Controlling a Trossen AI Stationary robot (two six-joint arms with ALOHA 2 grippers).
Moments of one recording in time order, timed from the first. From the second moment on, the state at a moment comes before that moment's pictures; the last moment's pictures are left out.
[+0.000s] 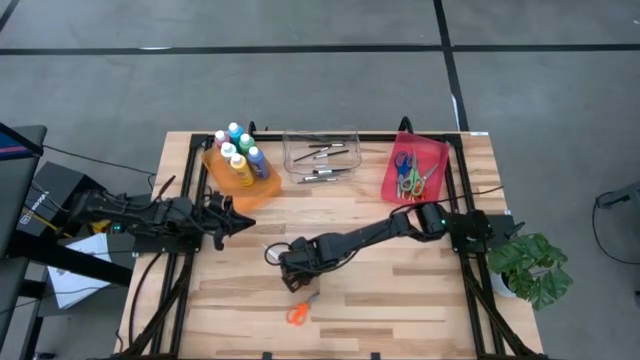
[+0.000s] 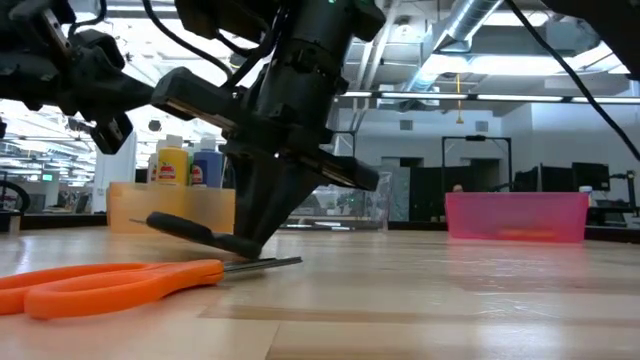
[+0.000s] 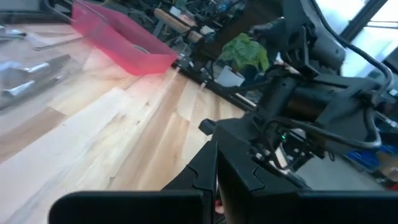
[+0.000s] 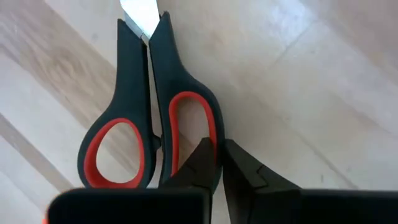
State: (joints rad) left arm -0.13 0.15 0.01 0.05 -0.18 -0.56; right arm 0.24 2.41 1.97 -0.82 0.03 1.10
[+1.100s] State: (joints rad) left arm -0.03 0.00 0.01 0.05 -0.18 -0.56; right arm 0.20 2.41 2.10 -0.90 0.03 1.02
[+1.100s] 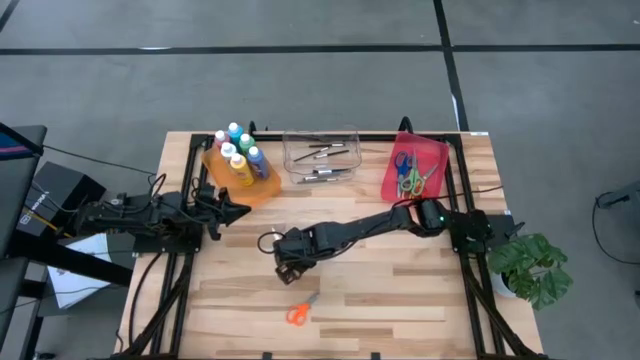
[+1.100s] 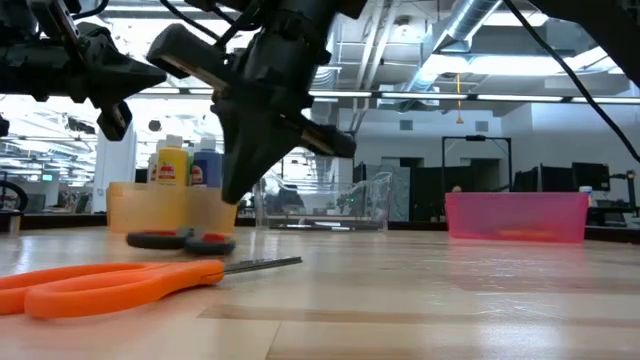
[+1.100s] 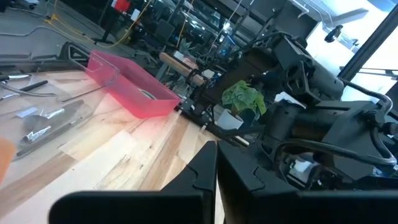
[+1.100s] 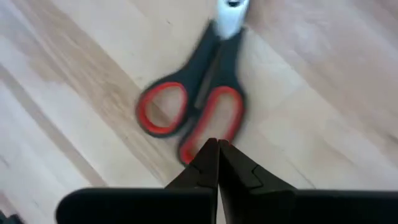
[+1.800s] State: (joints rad) left arm -0.03 0.00 0.01 0.04 -0.18 -0.56; right arm 0.17 2.41 2.12 -0.99 -0.03 1.02
